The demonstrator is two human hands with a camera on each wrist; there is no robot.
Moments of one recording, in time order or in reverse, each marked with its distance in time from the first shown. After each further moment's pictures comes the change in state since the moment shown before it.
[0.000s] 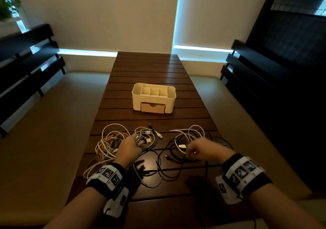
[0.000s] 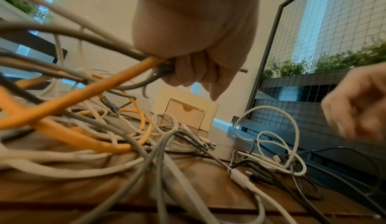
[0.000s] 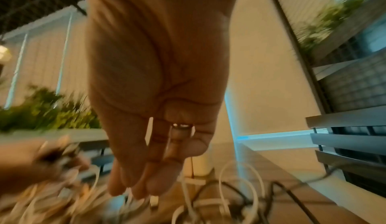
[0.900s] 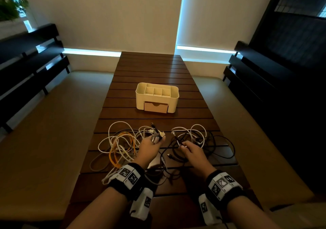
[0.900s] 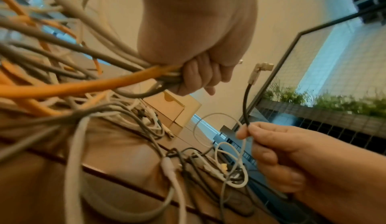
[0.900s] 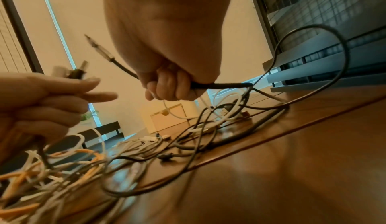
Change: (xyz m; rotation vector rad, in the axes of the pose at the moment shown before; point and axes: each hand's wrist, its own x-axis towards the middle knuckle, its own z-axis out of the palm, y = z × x) left_hand -0.017 0.039 0.031 -0.548 -0.049 -0.110; right_hand 0.041 -0.006 0.077 0.728 0.537 0.055
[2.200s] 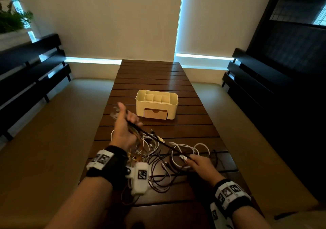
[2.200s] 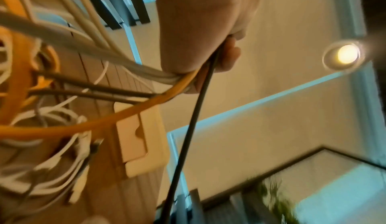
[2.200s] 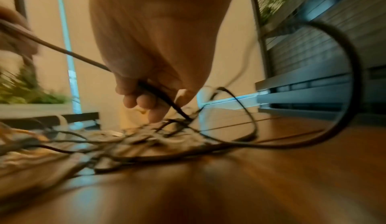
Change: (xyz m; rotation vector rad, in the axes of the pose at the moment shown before) left_hand 0.018 0.072 -0.066 -1.134 0.084 0.026; right_hand -0.005 0.022 -0.022 -0.312 -0.148 -0.004
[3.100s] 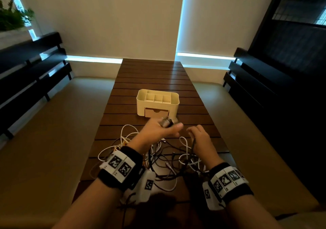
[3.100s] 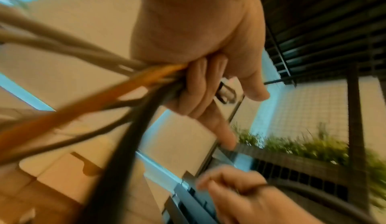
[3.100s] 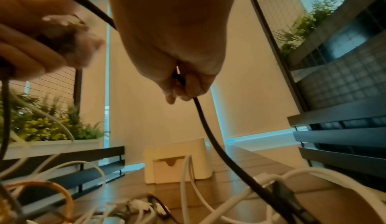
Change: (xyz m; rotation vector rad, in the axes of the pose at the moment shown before) left_hand -0.042 -0.017 0.048 1.122 -0.457 -0.111; right_hand 0.014 -0.066 -0.043 -0.049 0.392 -0.165
